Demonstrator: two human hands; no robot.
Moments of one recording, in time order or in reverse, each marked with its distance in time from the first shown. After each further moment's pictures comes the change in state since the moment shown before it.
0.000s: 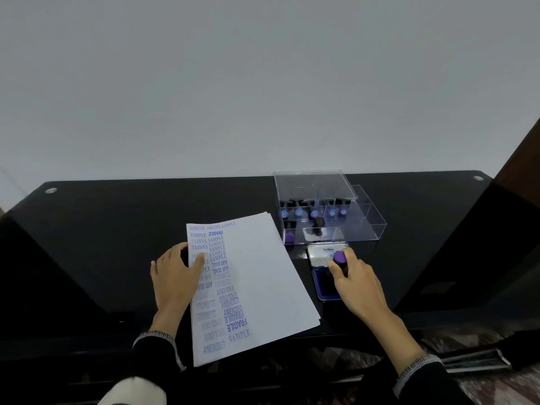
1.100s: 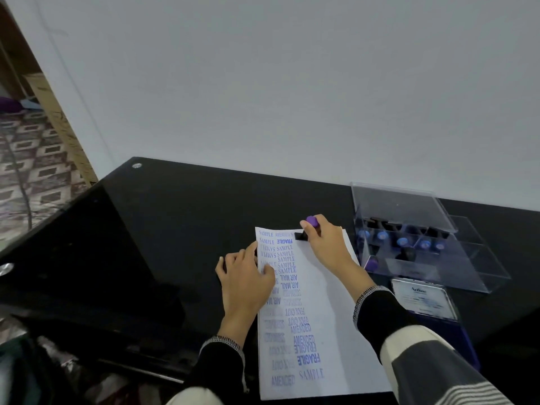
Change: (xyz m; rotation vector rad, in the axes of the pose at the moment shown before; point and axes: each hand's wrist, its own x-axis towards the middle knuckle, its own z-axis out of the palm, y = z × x) left_hand -0.001 0.012 -0.008 0.026 -0.031 -0.048; right_hand 0.124 -0.146 0.136 0.369 -0.219 -0.248
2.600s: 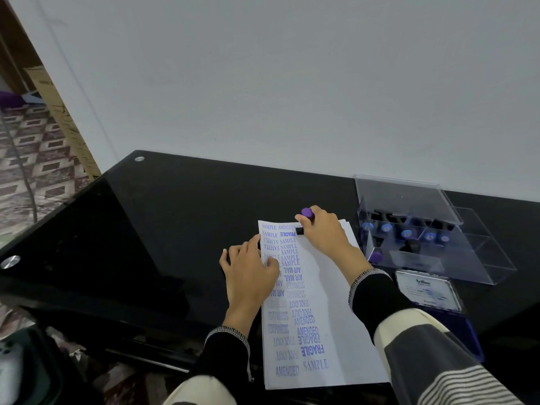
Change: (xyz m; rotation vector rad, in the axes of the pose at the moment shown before) left_hand 0.001 0.000 0.001 0.010 -0.005 -0.011; right_hand 0.014 -0.010 0.011 -0.282 -0.062 0.068
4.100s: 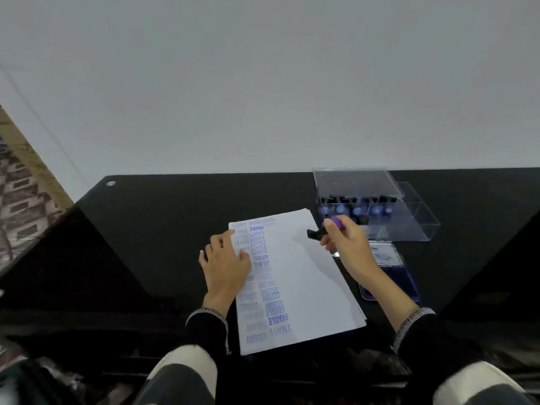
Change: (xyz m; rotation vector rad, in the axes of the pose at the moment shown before) left_hand -0.007 0.002 0.001 0.160 0.028 0.106; right_hand -0.129 0.045 -0.083 0.711 0.225 0.051
